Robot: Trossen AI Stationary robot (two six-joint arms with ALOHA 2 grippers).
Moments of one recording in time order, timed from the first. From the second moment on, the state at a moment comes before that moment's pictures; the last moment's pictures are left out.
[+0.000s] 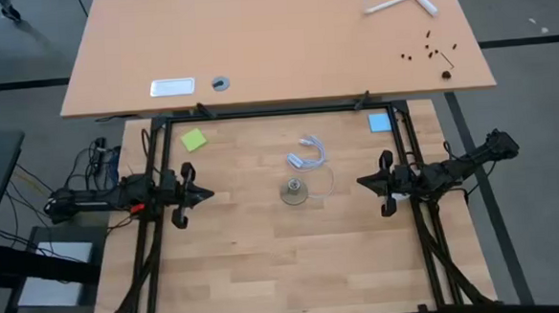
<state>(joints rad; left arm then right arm) -0.04 0.01 0.01 0.12 0.01 -0.14 0.38 0.15 0.01 0.19 0.54 0.04</state>
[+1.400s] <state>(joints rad) -0.04 0.01 0.01 0.12 0.01 -0.14 0.38 0.15 0.01 0.26 0.55 0.00</state>
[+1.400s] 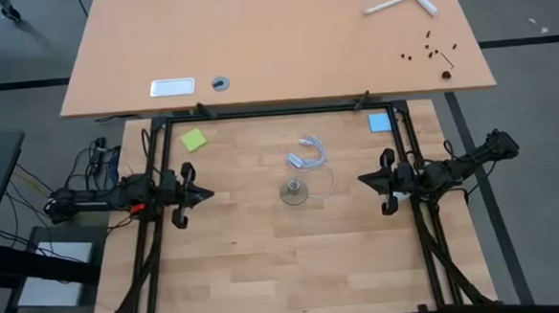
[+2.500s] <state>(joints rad) -0.04 0.01 0.01 0.12 0.01 -0.14 0.38 0.31 0.32 0.15 0.55 0.02</state>
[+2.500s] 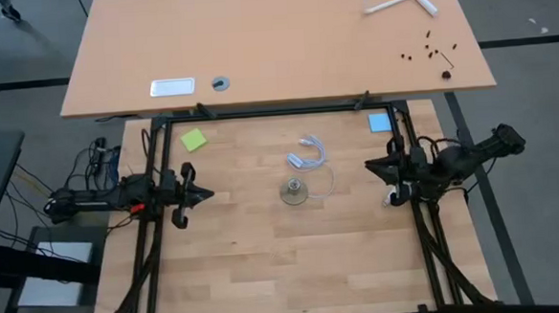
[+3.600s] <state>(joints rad) -0.04 0.01 0.01 0.15 -0.01 -0.14 0.30 1.08 0.74 -1.08 0.01 0.28</state>
